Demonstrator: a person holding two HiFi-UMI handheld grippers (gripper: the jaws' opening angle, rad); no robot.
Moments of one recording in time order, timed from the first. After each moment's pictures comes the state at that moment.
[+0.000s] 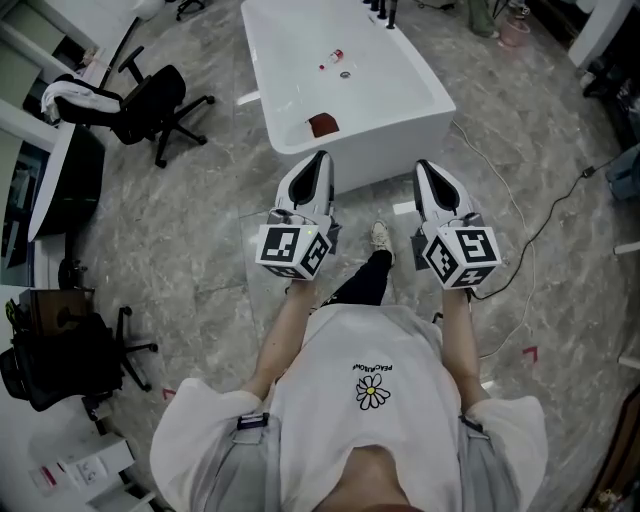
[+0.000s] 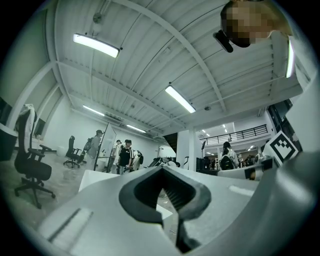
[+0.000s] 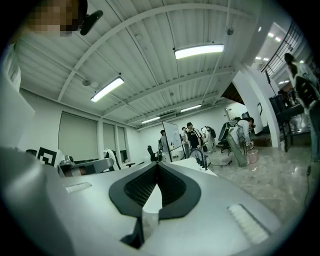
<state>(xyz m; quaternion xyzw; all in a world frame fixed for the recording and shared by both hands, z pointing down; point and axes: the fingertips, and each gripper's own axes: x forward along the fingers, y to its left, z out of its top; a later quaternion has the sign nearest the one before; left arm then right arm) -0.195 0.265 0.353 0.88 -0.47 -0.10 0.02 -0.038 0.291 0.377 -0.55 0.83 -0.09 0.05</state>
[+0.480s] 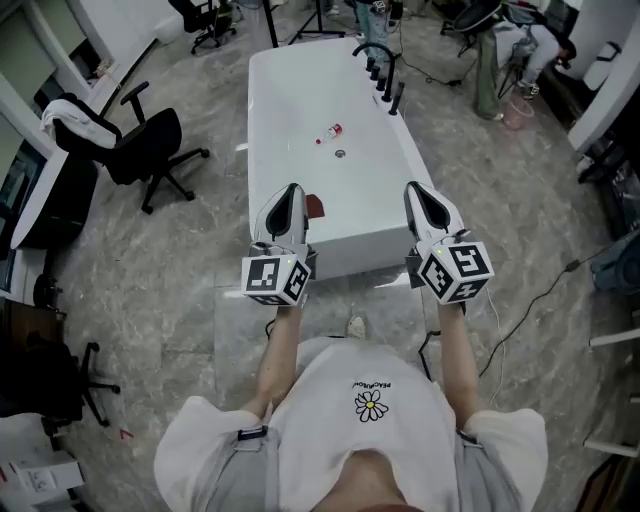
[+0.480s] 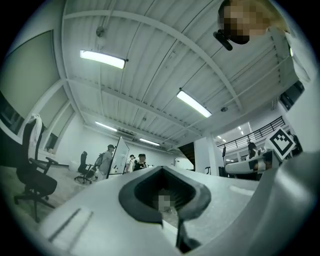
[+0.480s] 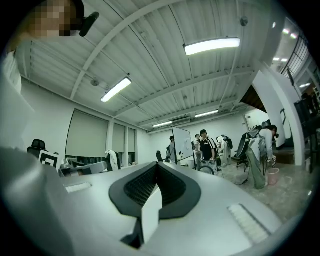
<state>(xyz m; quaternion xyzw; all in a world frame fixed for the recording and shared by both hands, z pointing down) -0.185 0.064 0.338 0.82 -0.55 -0.15 -0.04 0.016 0.062 0.339 -0.49 0.87 -0.03 0.05</state>
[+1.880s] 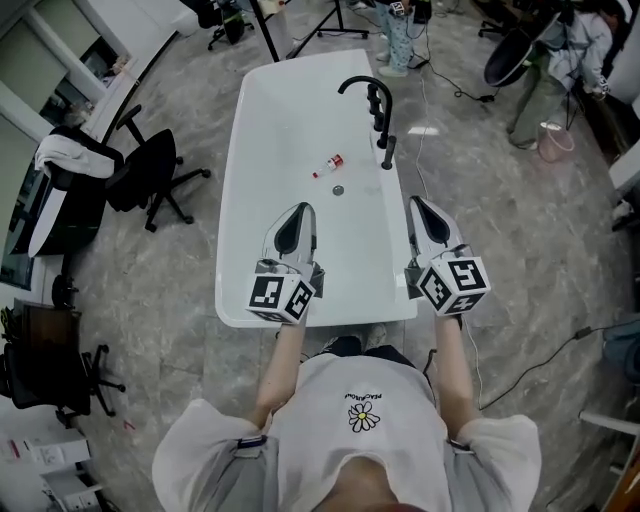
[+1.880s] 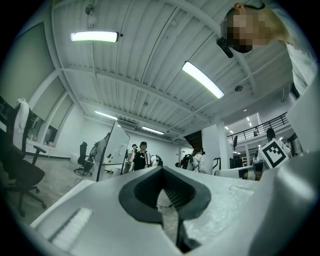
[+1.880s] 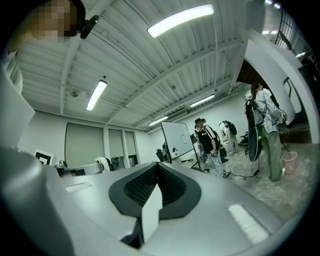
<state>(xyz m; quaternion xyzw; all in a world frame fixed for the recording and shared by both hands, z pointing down) -0.004 -0.272 0.329 0.81 -0.58 -0.11 0.00 0.182 -0.310 0.355 -0.44 0.89 -0.10 0.08</state>
